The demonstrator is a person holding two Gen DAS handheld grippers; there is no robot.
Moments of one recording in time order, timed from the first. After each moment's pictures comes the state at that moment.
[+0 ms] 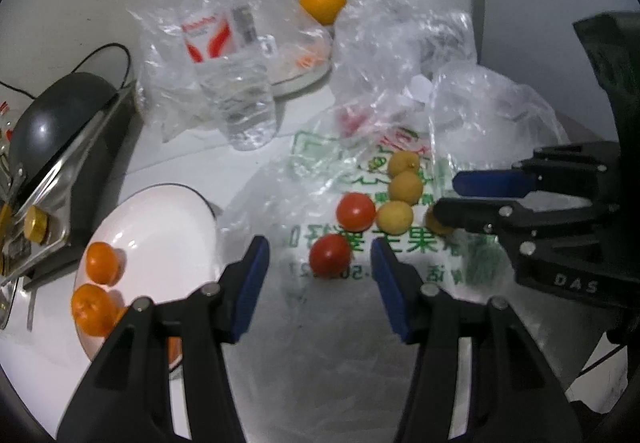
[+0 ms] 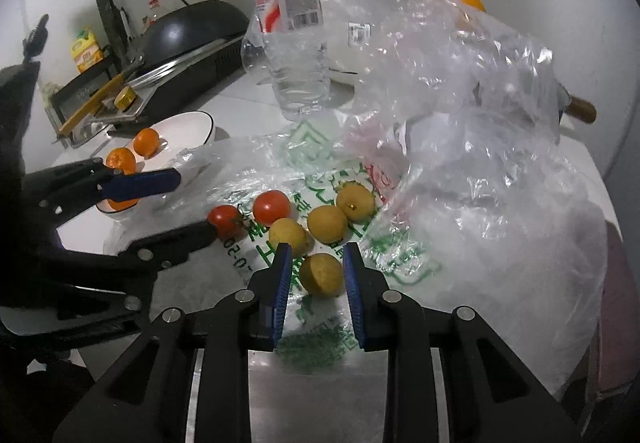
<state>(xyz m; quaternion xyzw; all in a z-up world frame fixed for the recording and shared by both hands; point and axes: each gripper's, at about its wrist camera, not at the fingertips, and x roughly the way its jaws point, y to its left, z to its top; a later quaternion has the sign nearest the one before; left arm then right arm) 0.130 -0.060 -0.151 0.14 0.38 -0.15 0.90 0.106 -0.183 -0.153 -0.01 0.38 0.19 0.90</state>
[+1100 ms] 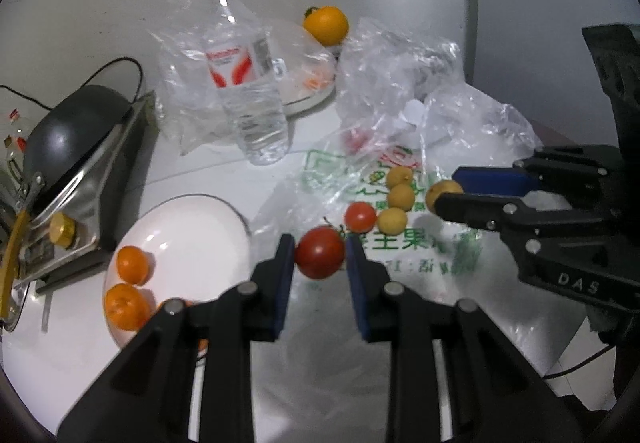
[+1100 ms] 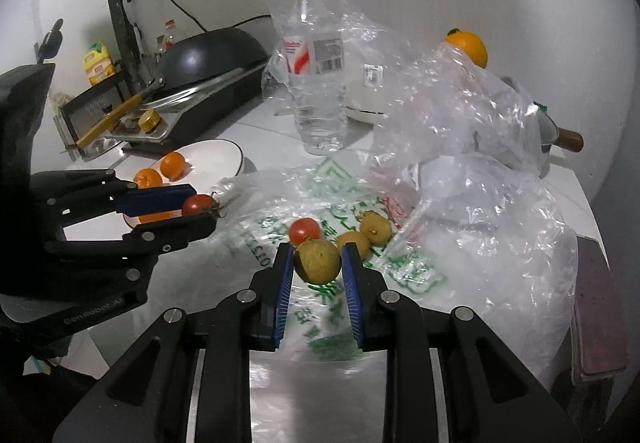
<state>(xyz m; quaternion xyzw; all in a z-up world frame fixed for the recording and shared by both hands) 0.101 -0.036 -0.119 0.13 0.35 -0.16 0.91 0.076 -0.168 -0.119 -0.02 0.33 0.19 0.92</state>
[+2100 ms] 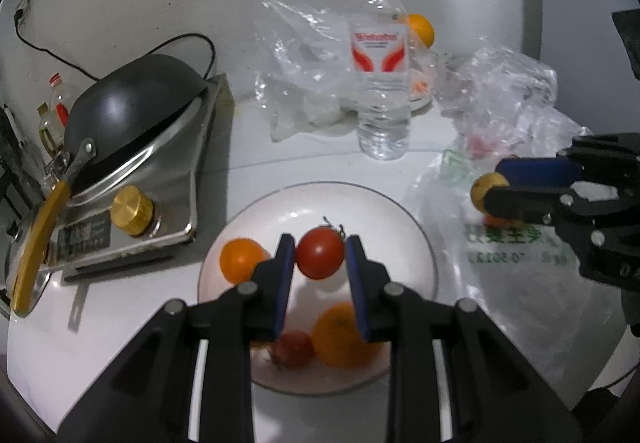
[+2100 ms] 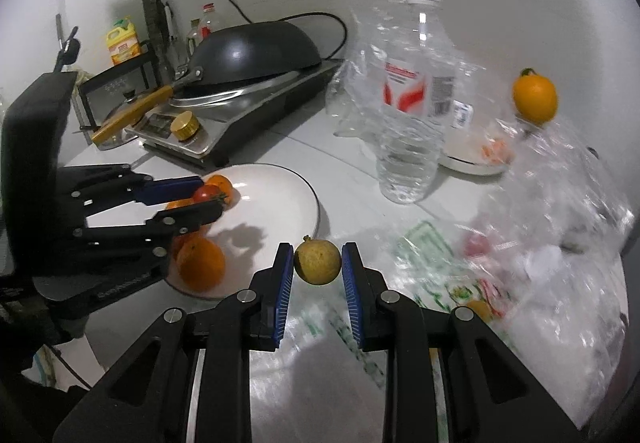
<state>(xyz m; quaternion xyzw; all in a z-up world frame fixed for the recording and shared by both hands) 0.145 0.073 -0.125 0.11 0.34 -0.10 0.93 0.123 -0.065 -0.101 -0.07 0.33 0.23 0.91</state>
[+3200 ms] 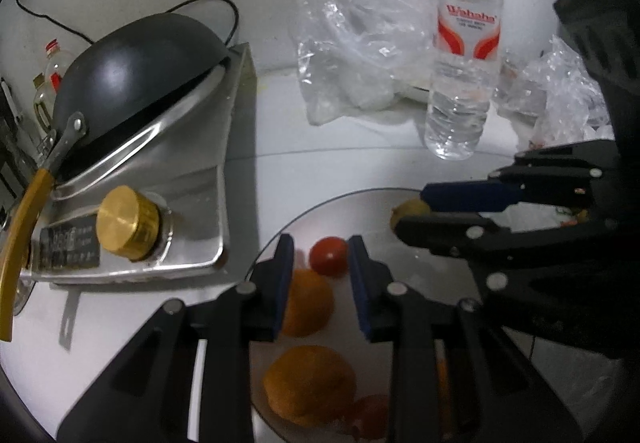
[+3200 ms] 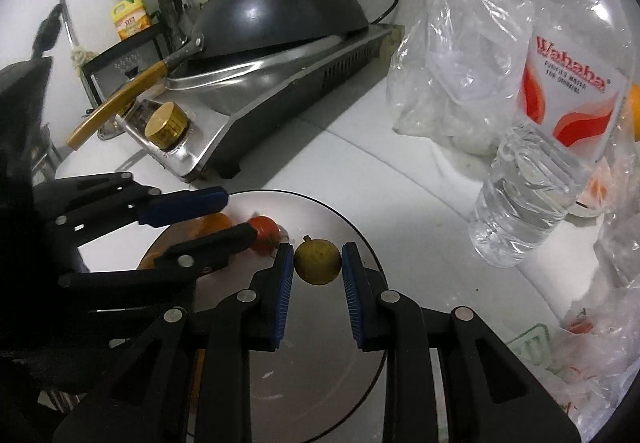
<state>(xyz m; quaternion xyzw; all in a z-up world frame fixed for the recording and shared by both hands) 0.210 0.110 -0.149 0.08 0.37 -0.07 0.92 0.218 0.014 -0.139 -0.07 0.38 0.29 0.87</state>
